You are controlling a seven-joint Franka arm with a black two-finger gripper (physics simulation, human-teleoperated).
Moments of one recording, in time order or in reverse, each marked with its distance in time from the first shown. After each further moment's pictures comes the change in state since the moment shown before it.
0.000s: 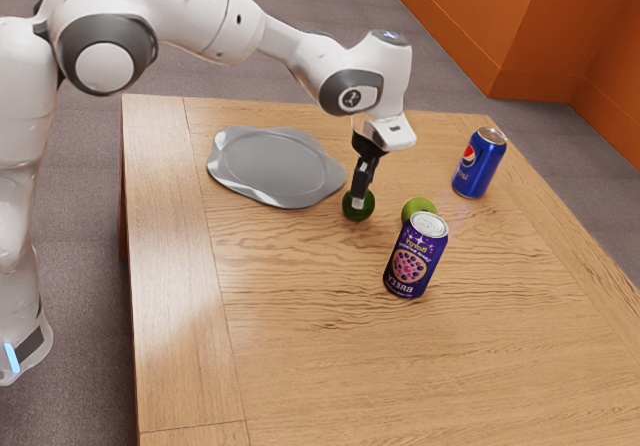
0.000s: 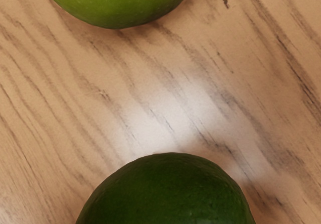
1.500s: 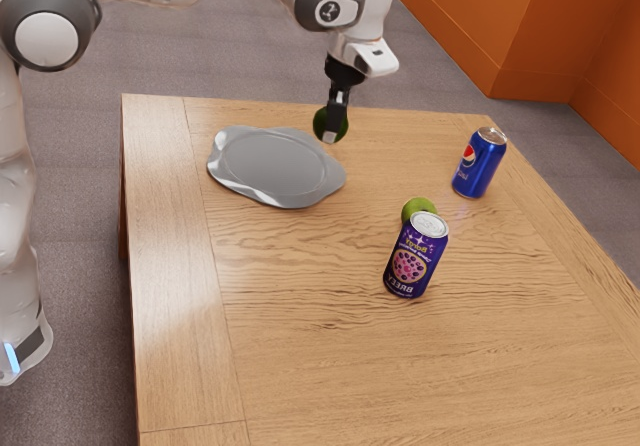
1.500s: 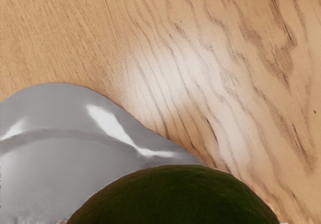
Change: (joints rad) arm -0.024 -0.220 0.073 0.057 0.107 -0.343 -0.173
